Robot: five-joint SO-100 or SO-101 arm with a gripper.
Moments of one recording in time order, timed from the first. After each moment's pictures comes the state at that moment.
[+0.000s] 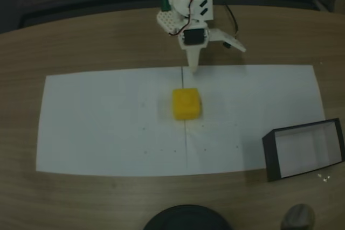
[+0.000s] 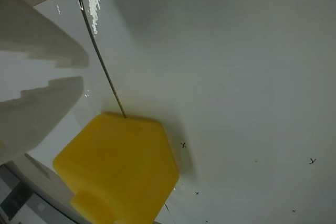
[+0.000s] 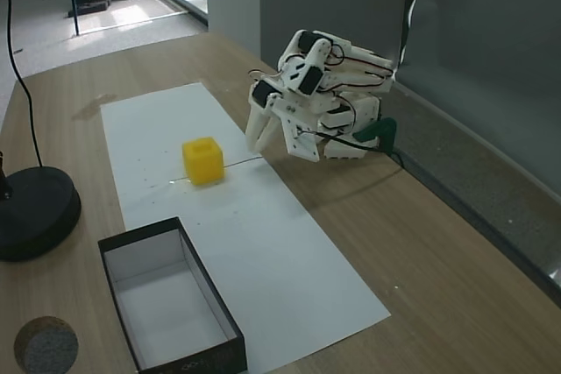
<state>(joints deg) -3.2 197.8 174.6 73.9 0.7</state>
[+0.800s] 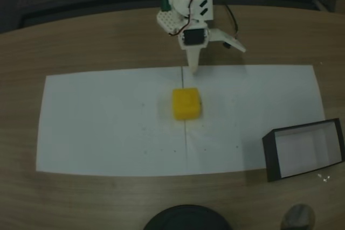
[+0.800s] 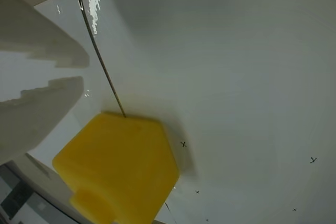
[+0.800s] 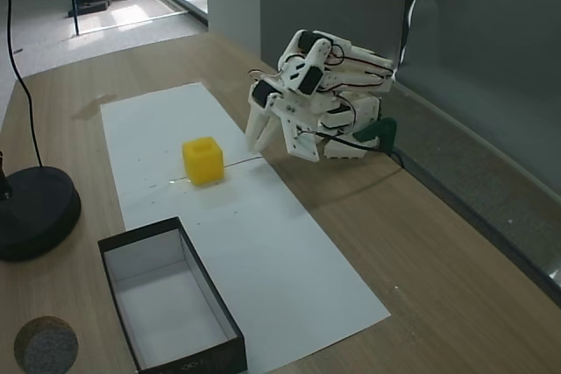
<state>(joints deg) -3.2 197.8 174.6 71.7 0.6</state>
